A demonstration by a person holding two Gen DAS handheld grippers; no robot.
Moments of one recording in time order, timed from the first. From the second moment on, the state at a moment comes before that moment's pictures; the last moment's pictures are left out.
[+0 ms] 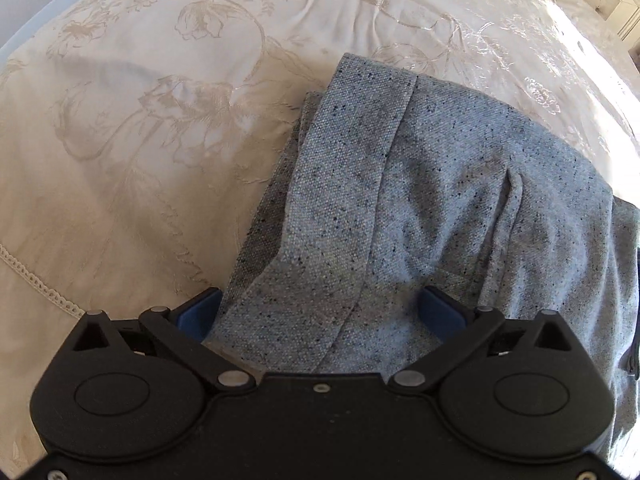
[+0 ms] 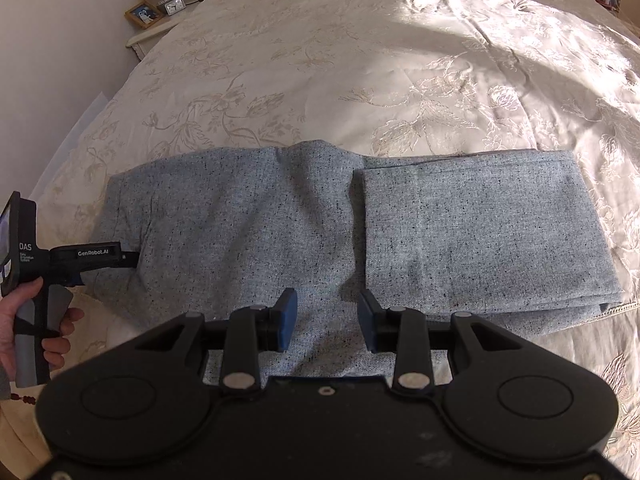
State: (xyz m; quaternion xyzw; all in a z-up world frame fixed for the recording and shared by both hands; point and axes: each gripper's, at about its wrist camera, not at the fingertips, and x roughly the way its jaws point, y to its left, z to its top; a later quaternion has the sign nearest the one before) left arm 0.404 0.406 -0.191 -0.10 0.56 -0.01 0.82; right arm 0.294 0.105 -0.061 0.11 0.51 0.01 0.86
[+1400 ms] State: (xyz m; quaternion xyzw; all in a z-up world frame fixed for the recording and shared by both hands) left arm 0.330 0.198 0.026 0.01 0.42 -0.04 0.91; right arm 0.348 -0.016 -0.127 0.12 0.51 0.09 0.85
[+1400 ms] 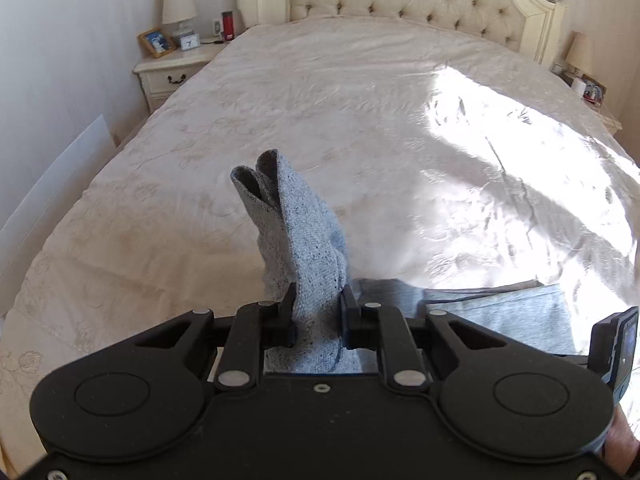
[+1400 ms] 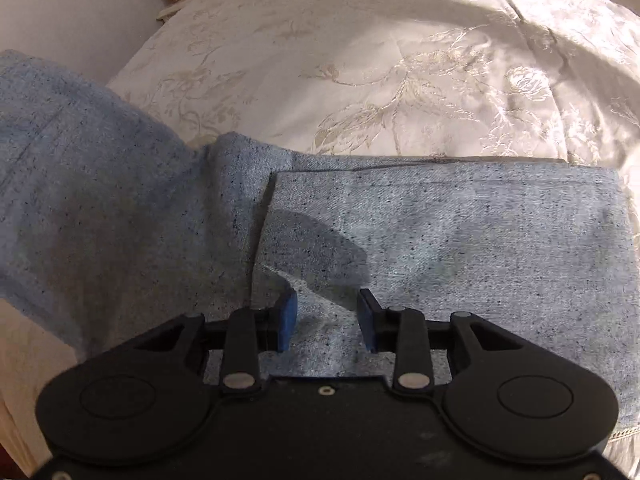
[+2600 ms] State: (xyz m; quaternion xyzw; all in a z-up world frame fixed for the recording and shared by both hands) left arm 0.359 0.025 -0.108 0.10 0.53 -0.07 0.84; right arm 0.301 -0.210 -0.143 0.23 0.52 0.10 0.82
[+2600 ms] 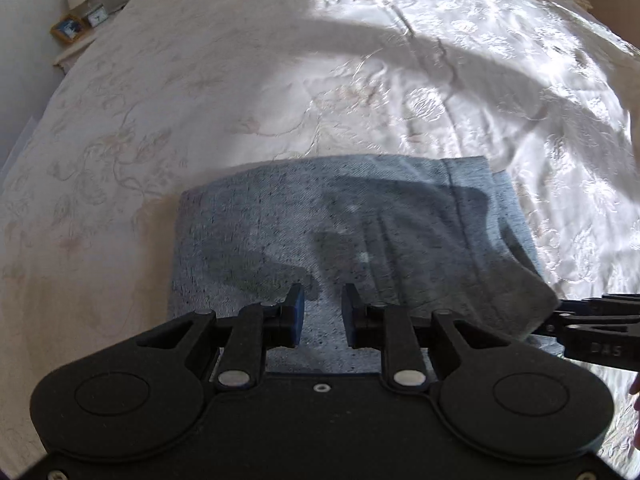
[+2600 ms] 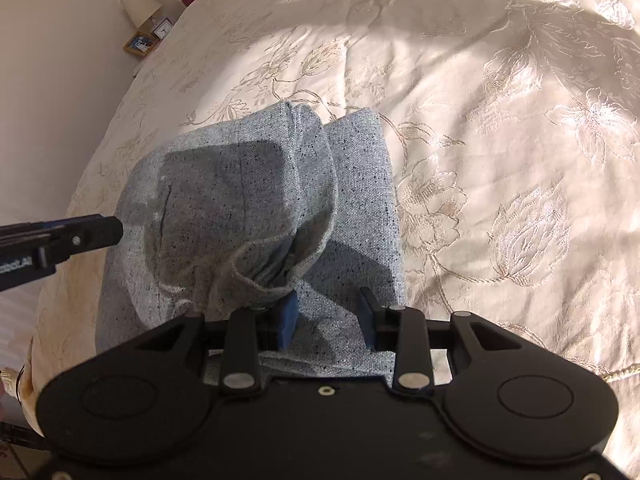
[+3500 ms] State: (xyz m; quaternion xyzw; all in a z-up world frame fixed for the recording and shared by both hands) left arm 0.308 0.095 -0.089 0.09 0.50 -0.07 0.86; right arm 0.334 -0.176 -0.139 0.23 0.50 0.08 0.83
